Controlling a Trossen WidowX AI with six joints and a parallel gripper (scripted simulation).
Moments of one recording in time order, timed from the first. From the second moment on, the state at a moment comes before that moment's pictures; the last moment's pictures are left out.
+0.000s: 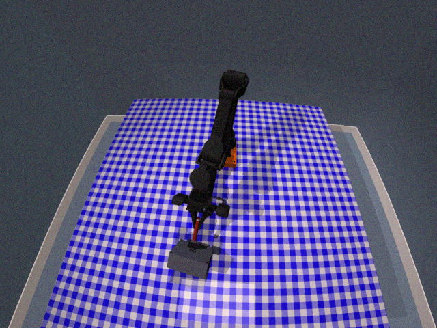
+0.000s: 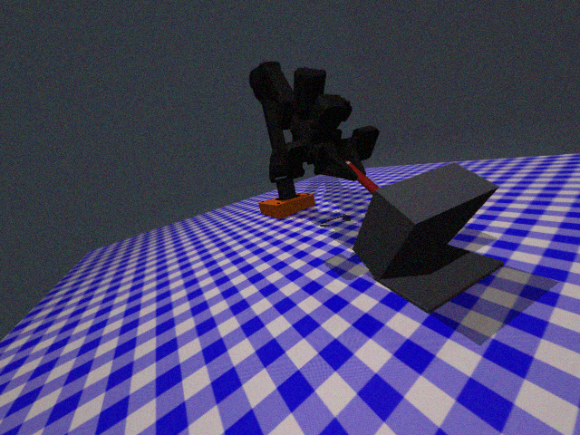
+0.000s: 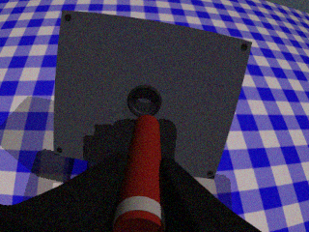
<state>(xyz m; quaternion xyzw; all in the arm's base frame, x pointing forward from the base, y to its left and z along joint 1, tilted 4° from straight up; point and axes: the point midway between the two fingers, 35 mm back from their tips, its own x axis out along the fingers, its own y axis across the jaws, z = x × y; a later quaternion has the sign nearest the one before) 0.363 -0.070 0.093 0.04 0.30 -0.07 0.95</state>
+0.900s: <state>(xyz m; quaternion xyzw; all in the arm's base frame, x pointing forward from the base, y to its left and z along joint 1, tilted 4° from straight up) 0.382 -0.069 0.074 0.04 0.29 -0.06 0.96</state>
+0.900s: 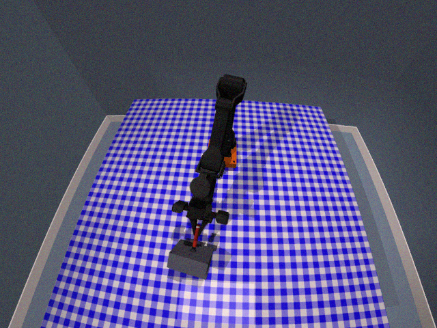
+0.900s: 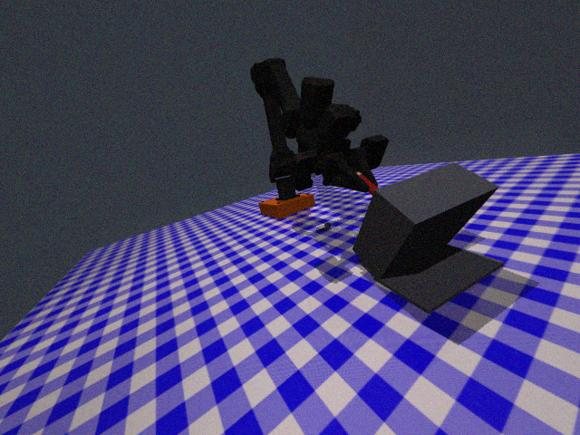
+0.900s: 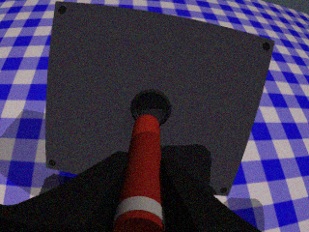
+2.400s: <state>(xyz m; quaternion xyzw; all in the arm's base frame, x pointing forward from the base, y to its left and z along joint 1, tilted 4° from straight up) 0.391 -0.071 0.075 0.04 0.29 -0.06 0.95</state>
